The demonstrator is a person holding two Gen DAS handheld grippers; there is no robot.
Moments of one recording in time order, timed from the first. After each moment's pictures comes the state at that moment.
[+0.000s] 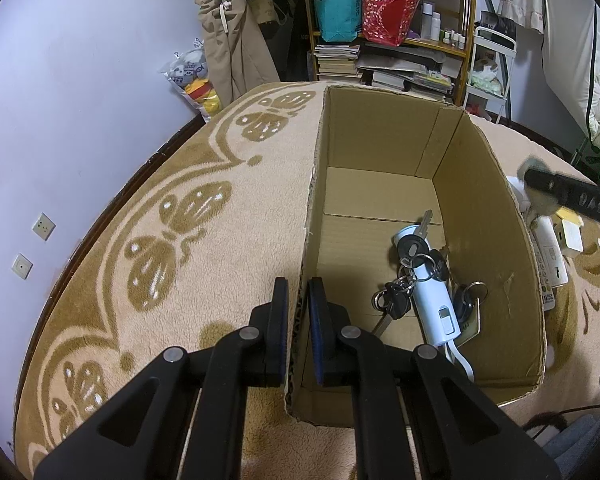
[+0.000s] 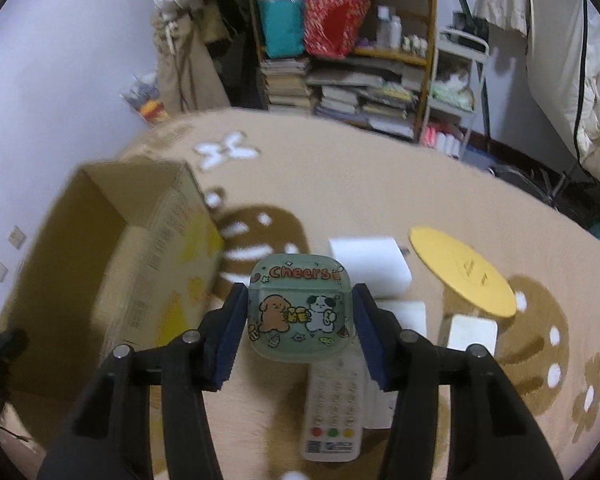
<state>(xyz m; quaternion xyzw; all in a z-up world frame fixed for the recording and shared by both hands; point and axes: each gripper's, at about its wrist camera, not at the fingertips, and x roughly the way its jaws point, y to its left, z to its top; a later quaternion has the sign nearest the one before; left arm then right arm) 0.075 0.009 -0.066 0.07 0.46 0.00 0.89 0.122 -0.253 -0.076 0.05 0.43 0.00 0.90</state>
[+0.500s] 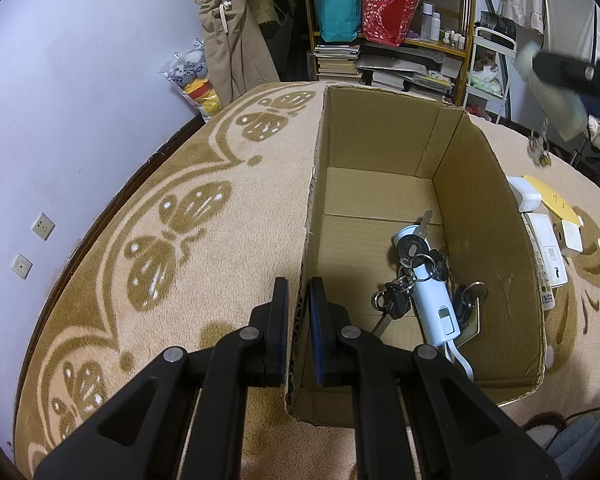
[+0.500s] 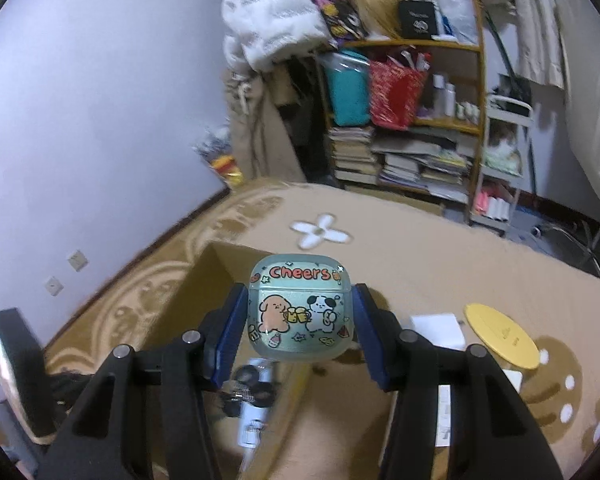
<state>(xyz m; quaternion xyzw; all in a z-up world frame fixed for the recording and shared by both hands) 0.075 0.009 -0.067 0.07 0.46 0.00 0.89 0.100 -0.202 0.001 0.06 0.34 0.11 0.93</state>
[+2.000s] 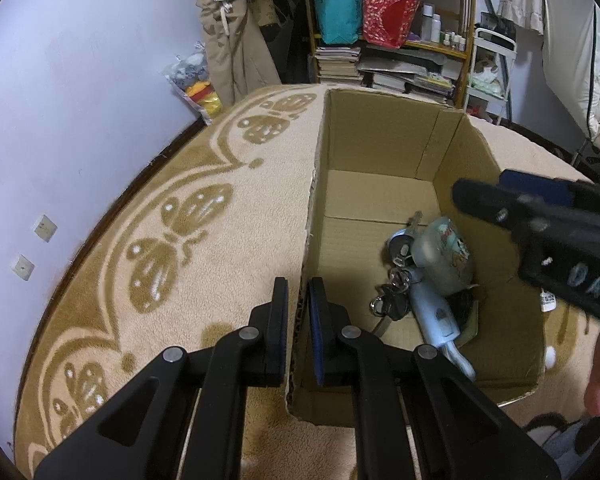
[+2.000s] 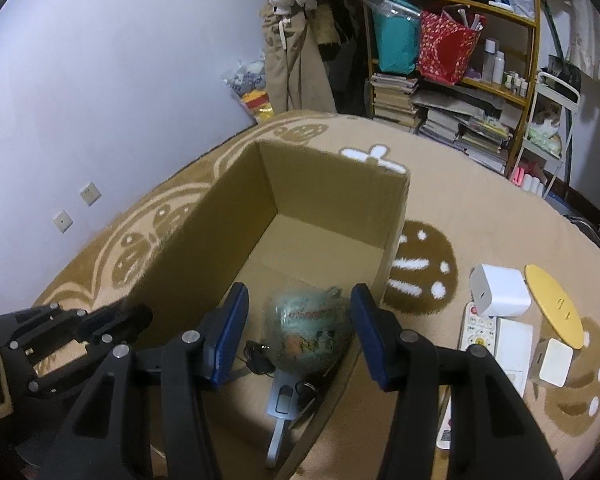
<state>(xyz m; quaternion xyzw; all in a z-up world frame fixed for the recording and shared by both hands) 0.072 0.004 -0.066 0.08 0.45 0.00 0.89 0.104 -0.156 -0.062 0.02 0.42 0.15 0.89</state>
